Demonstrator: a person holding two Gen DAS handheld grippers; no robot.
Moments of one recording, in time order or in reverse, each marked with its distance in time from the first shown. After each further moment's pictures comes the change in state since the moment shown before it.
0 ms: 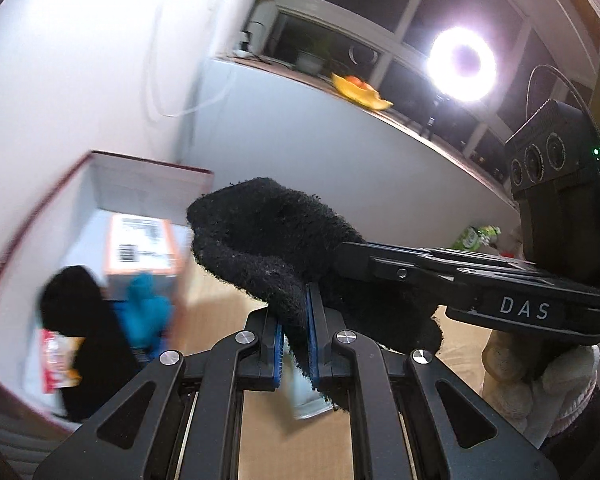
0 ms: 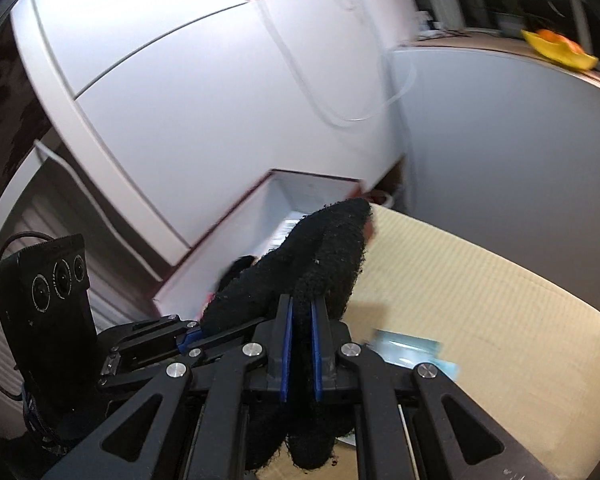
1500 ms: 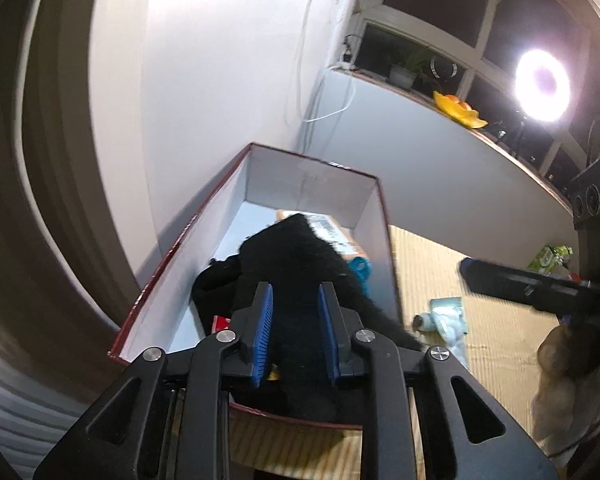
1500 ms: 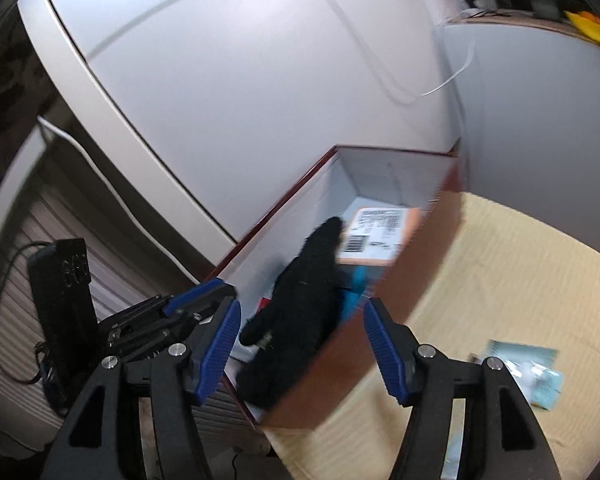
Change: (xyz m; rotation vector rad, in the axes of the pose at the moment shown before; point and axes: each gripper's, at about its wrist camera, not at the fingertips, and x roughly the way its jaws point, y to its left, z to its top) left arm -0.047 0.107 -0.017 -0.053 -0.039 0.262; right arm 0.065 0.041 -0.012 0.032 0.005 0.113
